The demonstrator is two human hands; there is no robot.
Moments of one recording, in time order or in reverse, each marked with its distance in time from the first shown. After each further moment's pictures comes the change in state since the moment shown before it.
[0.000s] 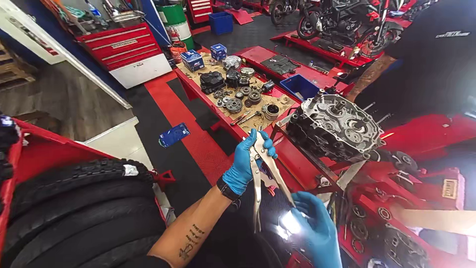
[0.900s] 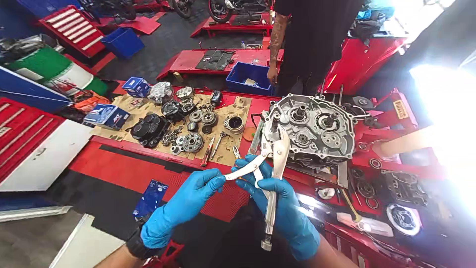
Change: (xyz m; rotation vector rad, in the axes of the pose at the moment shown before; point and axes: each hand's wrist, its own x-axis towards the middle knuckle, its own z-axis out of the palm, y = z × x) left_hand 0.152 0.130 -0.036 1.405 -0.528 -0.366; right_hand 0.210 -0.009 0.082 1.421 0.033 0.171
